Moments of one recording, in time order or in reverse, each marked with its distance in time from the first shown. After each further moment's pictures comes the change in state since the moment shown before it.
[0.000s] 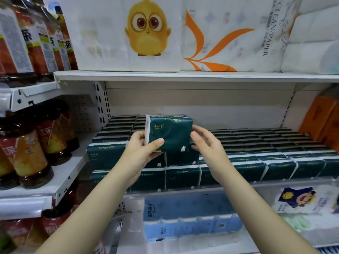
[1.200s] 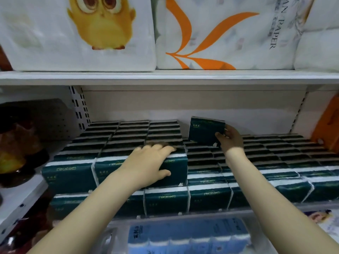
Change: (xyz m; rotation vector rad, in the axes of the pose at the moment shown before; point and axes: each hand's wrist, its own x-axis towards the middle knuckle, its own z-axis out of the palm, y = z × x) left_hand 0.077 -0.015 0.057 1.761 -0.385 0.222; right_hand 0.146 0.087 -0.108 -0.022 0.423 0.169
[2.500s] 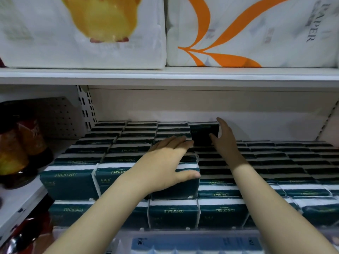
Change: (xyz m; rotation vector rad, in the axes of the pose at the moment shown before) left_hand 0.026 0.003 -0.006 -0.163 0.013 0.010; right_hand 0.049 0.027 0.045 -0.463 -0.266 -0.241
